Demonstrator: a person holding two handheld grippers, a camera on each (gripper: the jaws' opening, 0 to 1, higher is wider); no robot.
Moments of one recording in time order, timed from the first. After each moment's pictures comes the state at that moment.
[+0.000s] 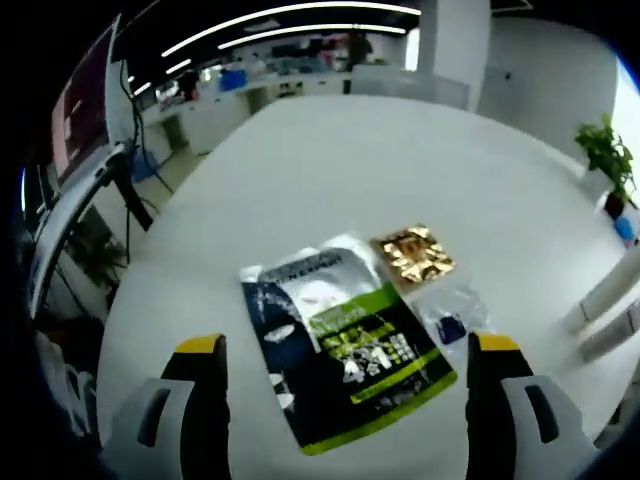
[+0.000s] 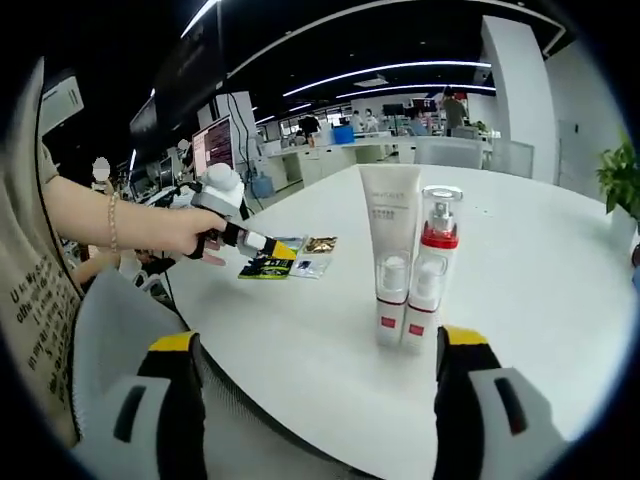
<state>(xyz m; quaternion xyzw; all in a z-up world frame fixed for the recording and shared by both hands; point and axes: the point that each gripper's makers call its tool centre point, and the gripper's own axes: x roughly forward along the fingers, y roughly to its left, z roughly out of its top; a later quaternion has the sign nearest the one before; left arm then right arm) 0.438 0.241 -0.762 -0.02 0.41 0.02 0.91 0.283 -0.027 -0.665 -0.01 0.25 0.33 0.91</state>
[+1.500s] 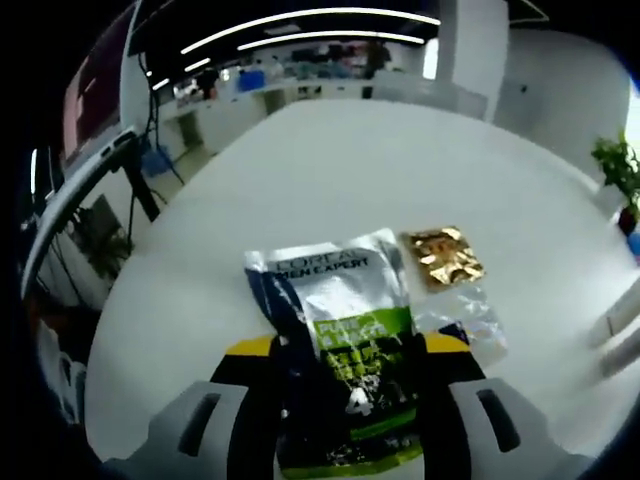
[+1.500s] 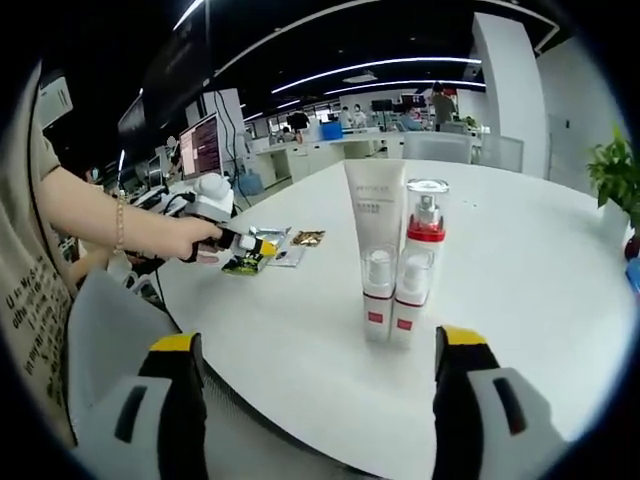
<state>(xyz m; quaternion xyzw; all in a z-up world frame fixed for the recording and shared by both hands) 0.449 0.261 -0.769 -0.03 0.38 0.04 0.92 0.287 -0.036 -0.669 -0.01 0.26 0.30 0.92</state>
